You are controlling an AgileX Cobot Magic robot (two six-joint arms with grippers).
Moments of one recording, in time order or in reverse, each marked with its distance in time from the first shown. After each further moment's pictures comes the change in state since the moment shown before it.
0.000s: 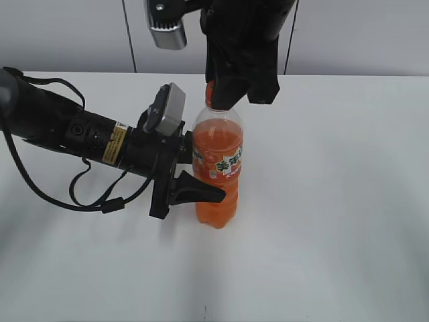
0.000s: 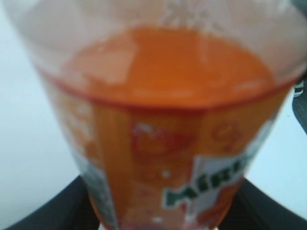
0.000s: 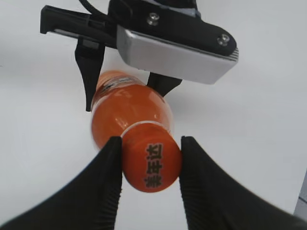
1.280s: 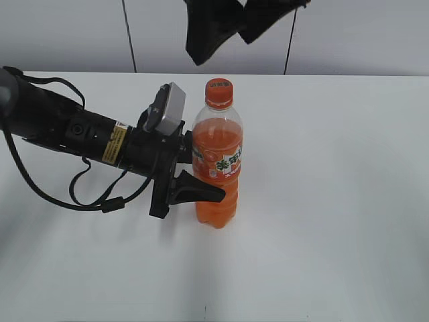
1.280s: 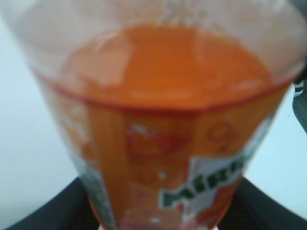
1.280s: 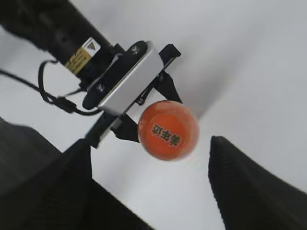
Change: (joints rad) left arm 0.000 -0.001 -0.003 0.004 0.003 0.000; right arm 0.000 -0.124 -0.023 0.037 -0.002 1.020
